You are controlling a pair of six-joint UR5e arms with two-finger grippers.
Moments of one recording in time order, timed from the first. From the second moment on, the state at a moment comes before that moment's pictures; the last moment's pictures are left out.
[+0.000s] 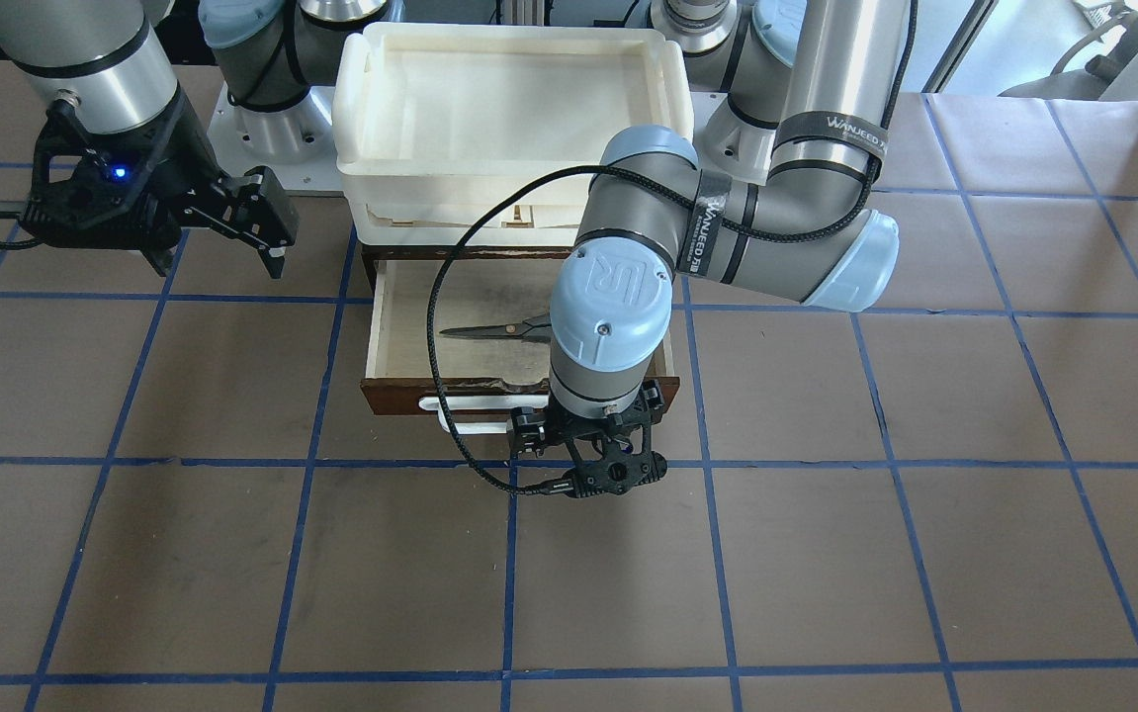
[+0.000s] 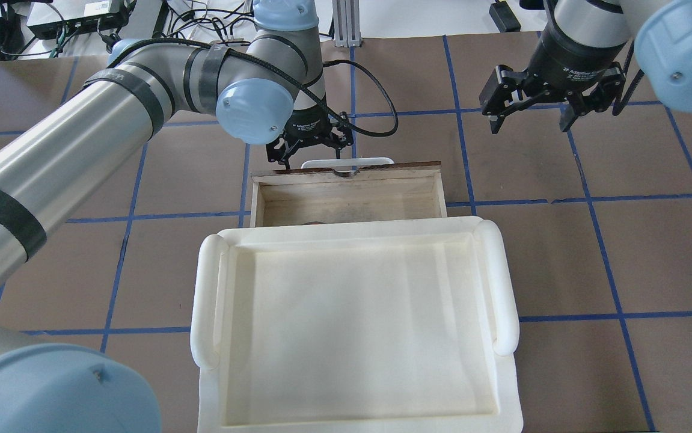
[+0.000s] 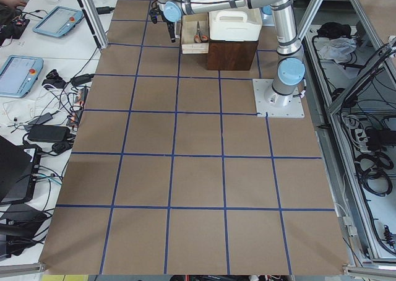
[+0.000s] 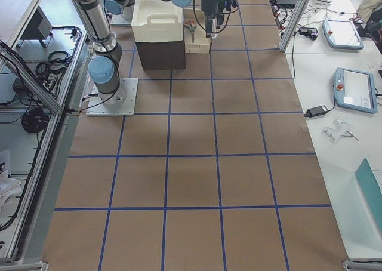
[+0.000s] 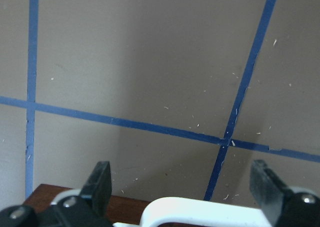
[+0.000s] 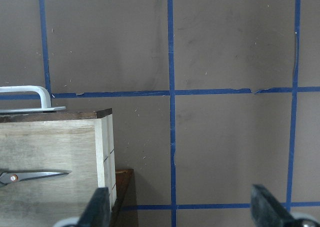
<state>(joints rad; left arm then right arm) -1.85 -2.06 -1.44 -1.32 1.56 -0.51 1.56 -1.56 1.57 -1.62 -1.55 0.00</state>
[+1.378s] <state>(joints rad) -1.87 -2.03 -1.44 -1.45 1.55 -0.54 1.56 -1.56 1.58 -1.61 -1.55 0.00</state>
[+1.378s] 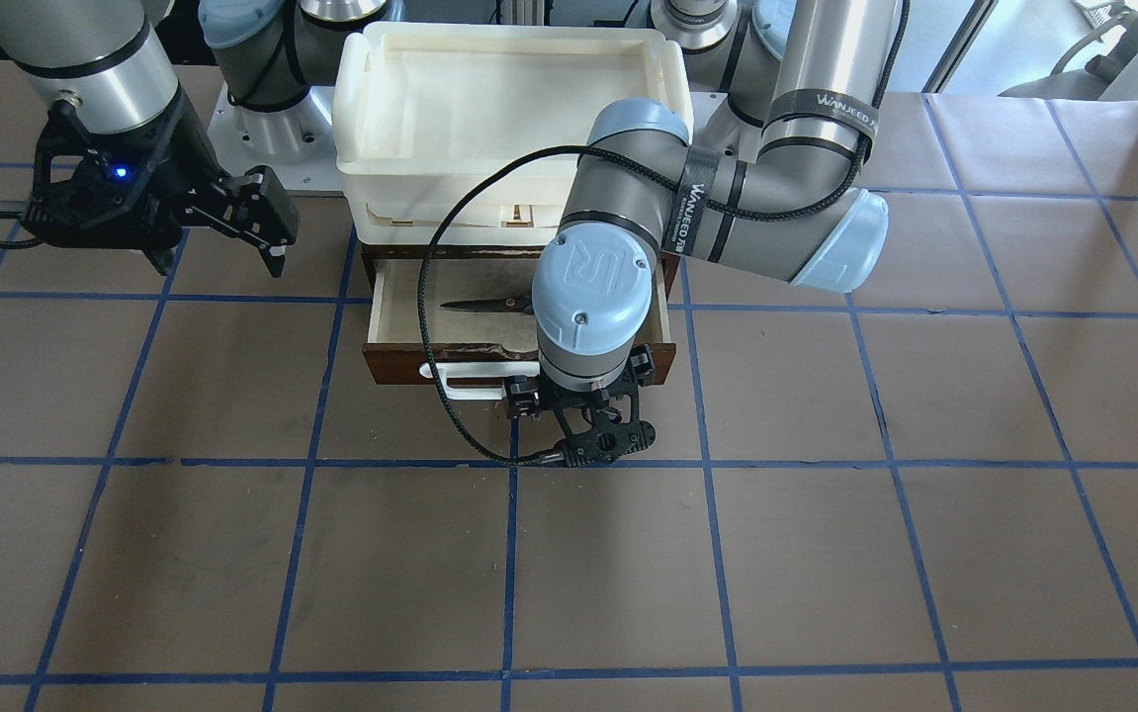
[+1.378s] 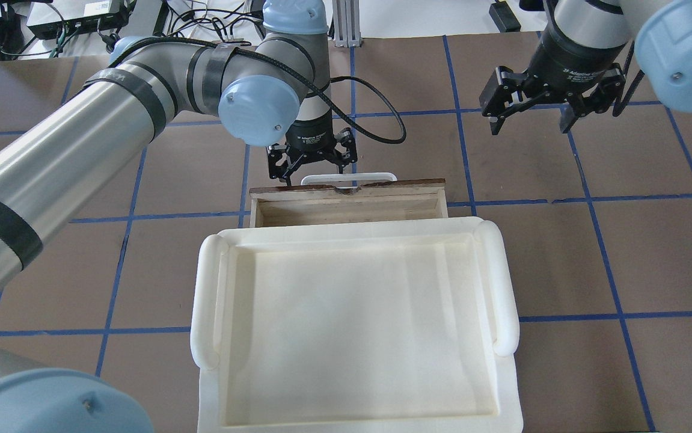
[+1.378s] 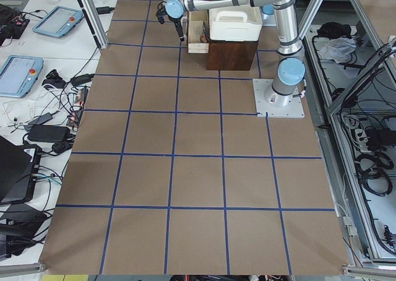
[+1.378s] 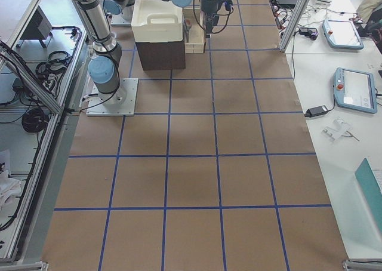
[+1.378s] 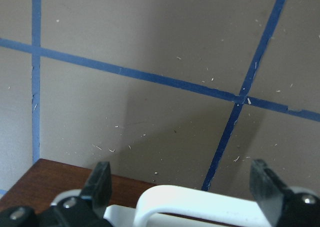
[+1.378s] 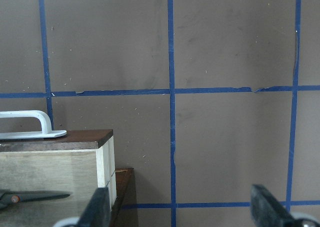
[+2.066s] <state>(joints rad) -1.86 -2.04 -1.44 -1.45 1.55 -0.54 1.56 -1.56 1.58 -1.61 -1.55 0.00</state>
